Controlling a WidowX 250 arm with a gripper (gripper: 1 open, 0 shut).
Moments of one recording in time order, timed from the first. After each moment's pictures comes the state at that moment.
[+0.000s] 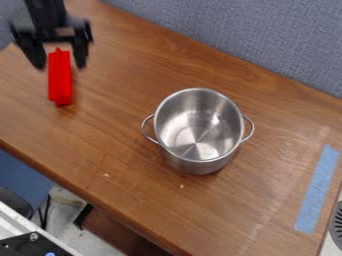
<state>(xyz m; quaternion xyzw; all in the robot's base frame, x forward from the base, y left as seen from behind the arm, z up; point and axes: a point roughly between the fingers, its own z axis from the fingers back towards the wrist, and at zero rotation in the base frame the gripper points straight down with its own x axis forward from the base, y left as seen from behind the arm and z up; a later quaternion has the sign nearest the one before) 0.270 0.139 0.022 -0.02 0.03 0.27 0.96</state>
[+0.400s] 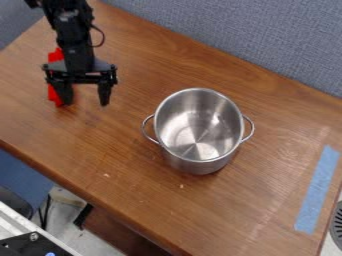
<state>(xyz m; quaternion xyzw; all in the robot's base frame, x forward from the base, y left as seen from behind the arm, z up) 0.274 0.121 0.005 -0.03 0.03 0.22 0.97</state>
